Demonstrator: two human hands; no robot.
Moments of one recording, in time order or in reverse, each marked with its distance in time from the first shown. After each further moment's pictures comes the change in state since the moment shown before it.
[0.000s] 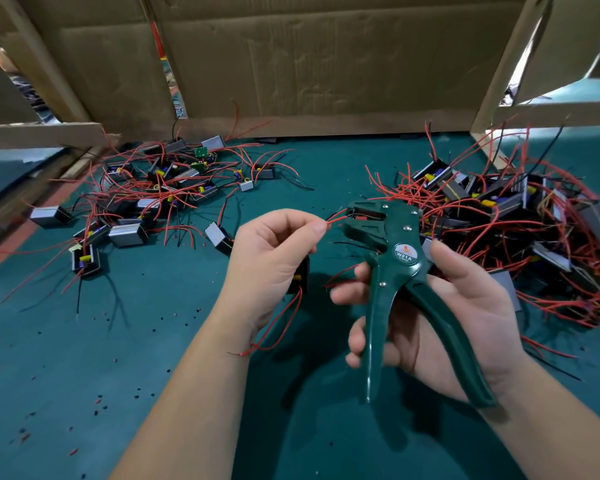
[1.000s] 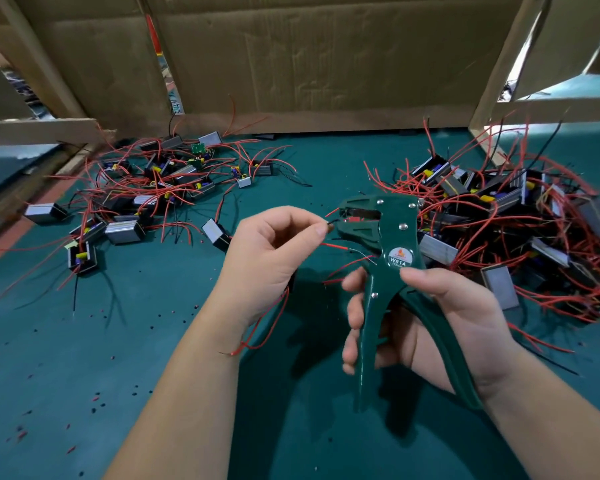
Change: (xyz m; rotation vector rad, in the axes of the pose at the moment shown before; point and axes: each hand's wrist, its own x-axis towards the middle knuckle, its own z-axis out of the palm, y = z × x) left_hand -0.002 0.002 -0.005 0.150 -0.088 0.046; right_hand 0.000 0.004 -0.001 -0.222 0.074 0.047
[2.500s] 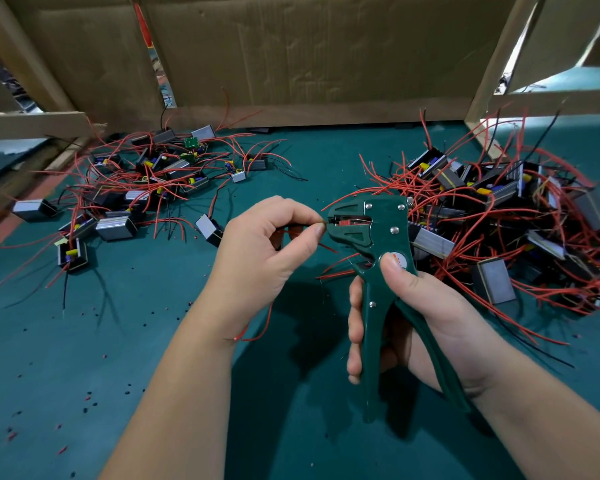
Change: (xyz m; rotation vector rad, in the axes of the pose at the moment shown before) left_hand 0.002 -0.003 -0.008 0.414 -0.004 0.272; right_hand 0.001 0.007 0.004 -0.131 0.158 -0.010
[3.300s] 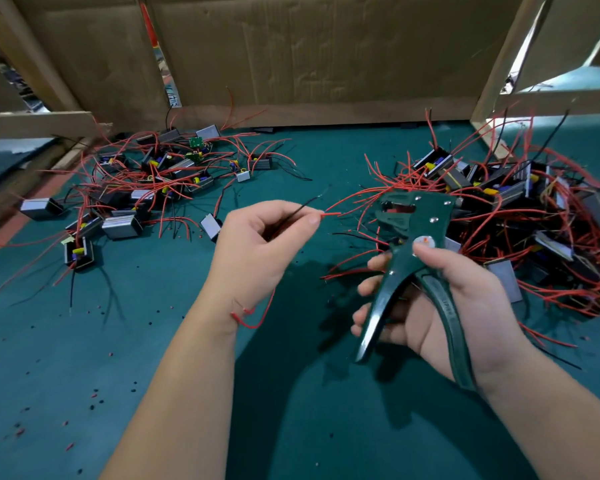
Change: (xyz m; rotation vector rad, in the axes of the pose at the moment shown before) left_hand 0.003 -0.001 -0.001 -0.216 0.061 -0.228; right_hand 0.004 -0.006 -0.006 0.164 0.173 -0.064
